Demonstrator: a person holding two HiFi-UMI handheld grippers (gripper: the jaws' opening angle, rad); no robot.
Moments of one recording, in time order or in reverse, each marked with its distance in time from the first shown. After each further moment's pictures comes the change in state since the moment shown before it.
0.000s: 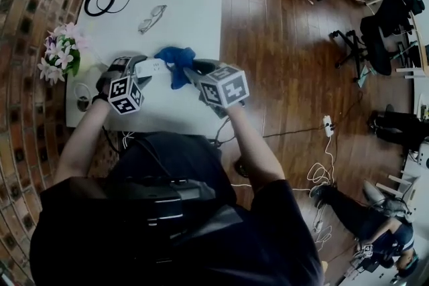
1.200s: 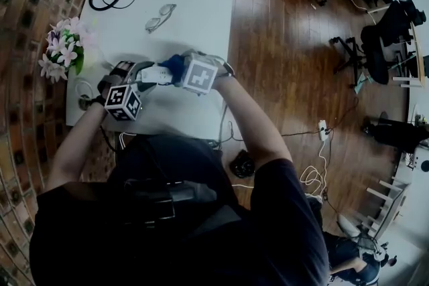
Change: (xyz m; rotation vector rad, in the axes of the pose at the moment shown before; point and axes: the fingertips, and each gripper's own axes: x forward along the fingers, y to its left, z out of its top) left arm -0.025 -0.008 0.009 0.005 -0.160 -0.022; right arm 0.092 0.022 -0.056 -0.701 0.564 0.250
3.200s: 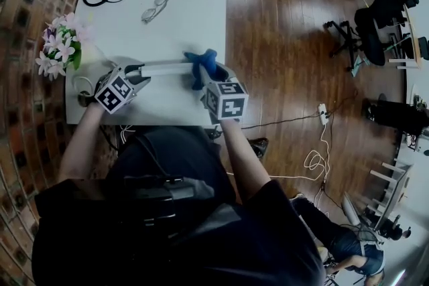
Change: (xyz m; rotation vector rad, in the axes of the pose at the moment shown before) left arm -0.012 -0.027 -0.024 -0.477 -0.043 -0.200; right arm -0.103 0.006 -0.059 0.944 -0.568 -0.638
